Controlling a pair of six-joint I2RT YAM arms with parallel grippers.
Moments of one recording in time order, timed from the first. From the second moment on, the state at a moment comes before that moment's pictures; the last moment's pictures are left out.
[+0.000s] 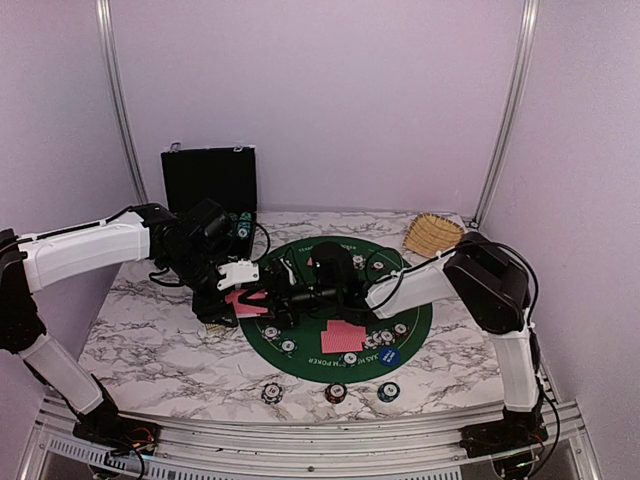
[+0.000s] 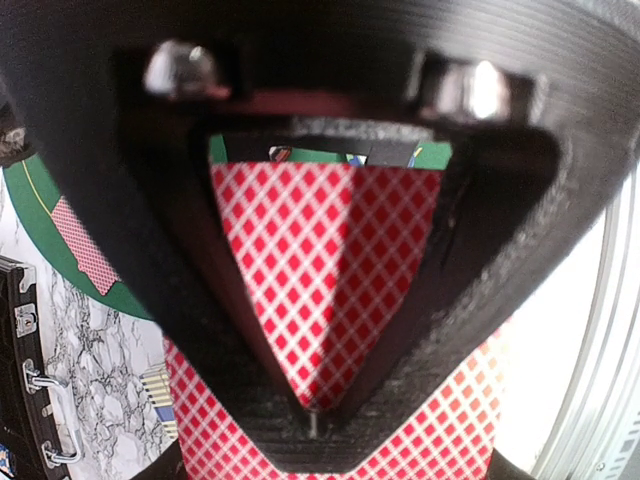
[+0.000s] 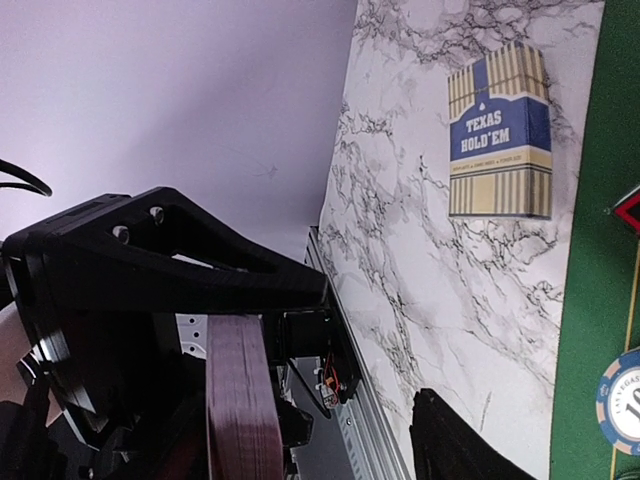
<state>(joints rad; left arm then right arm) -0.69 1.56 1.25 -0.94 0.18 0.69 0.92 2.18 1.32 0.63 -0.72 1.27</state>
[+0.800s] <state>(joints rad) -0.69 1.56 1.25 -0.94 0.18 0.69 0.89 2.06 1.18 0.69 -0.75 1.31</state>
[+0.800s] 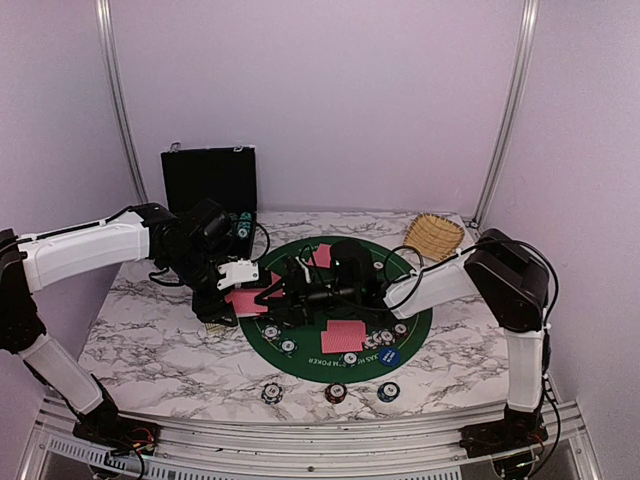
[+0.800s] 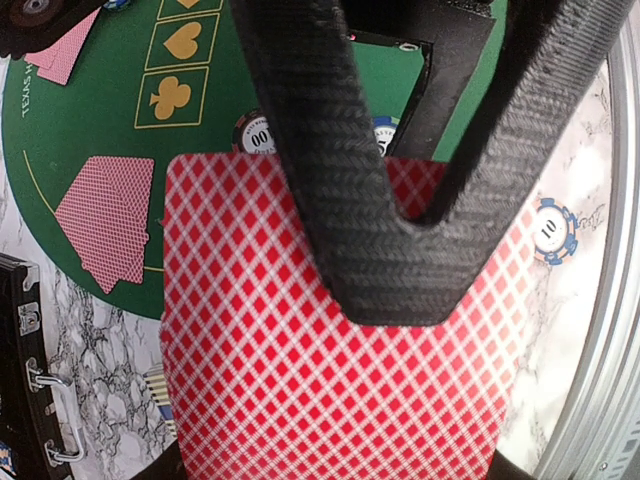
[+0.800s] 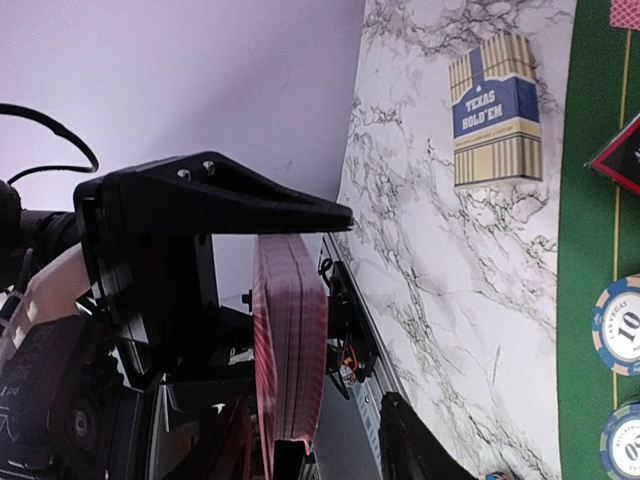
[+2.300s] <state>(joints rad) -0.69 1.56 1.25 -0.94 0.16 0.70 0.89 2.03 1.16 0.70 -0.79 1.34</state>
